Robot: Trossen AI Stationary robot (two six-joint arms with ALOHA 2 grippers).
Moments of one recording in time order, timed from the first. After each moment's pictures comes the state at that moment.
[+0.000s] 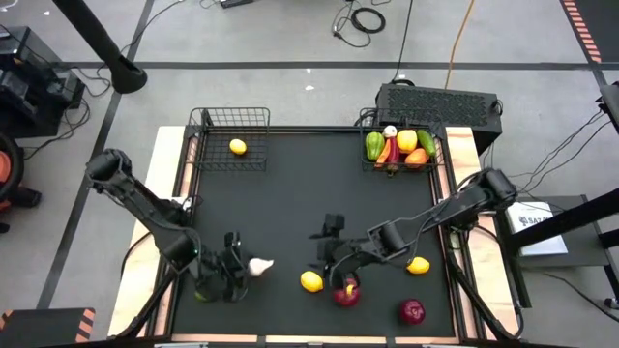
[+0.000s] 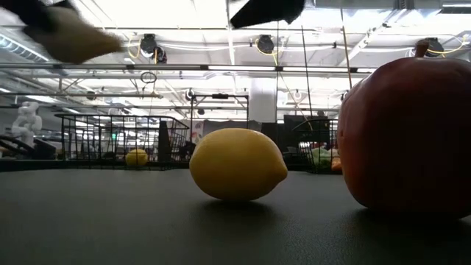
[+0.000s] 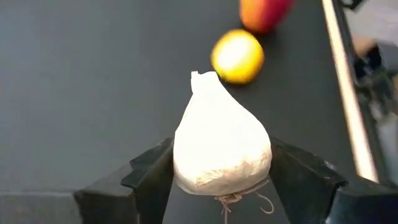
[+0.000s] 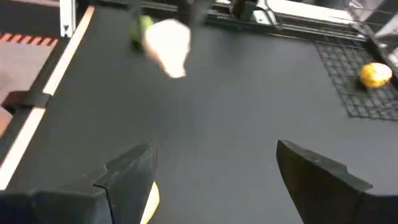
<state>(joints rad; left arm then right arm) -0.77 1.31 0.83 -0.43 -0.53 -0.71 0.41 1.72 1.31 -0.26 0.42 0.16</state>
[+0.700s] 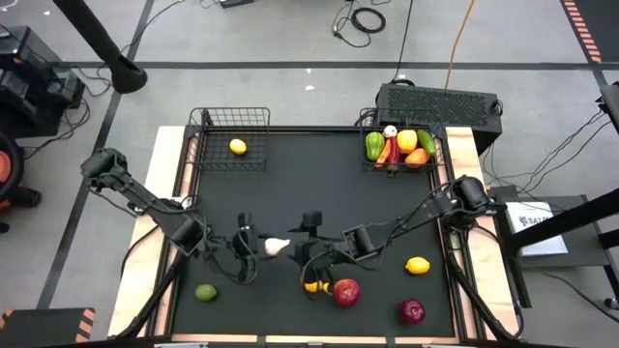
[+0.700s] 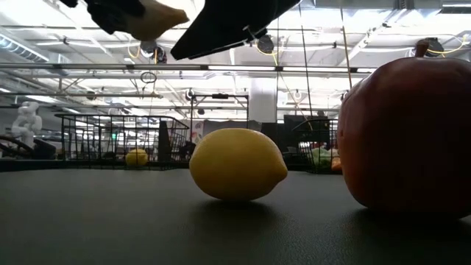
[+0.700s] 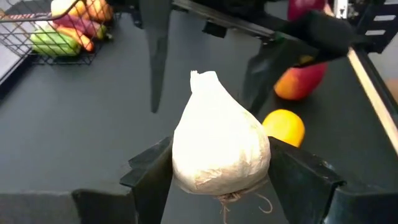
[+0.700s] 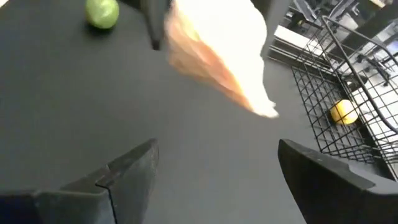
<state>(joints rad) -0.60 1.27 0.83 -0.23 -0.59 -0.33 0.35 1.92 1.37 -0.06 0.50 -0.11</state>
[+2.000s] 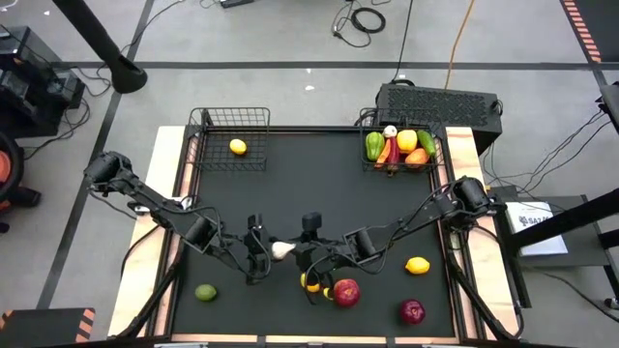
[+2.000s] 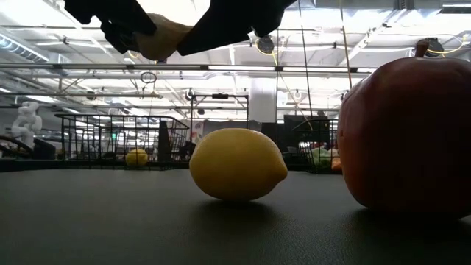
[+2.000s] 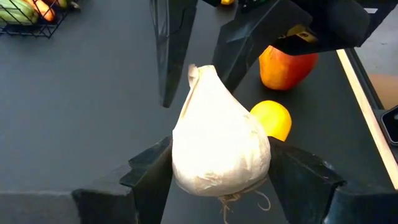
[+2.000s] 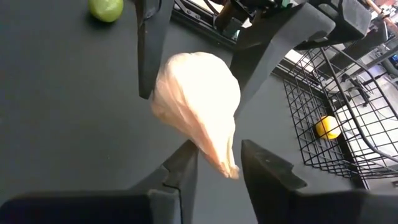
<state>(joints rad) -0.52 1.34 0.83 -0.17 -0.41 -0.36 0.36 1.92 1.38 -0.05 0.54 -0.22</state>
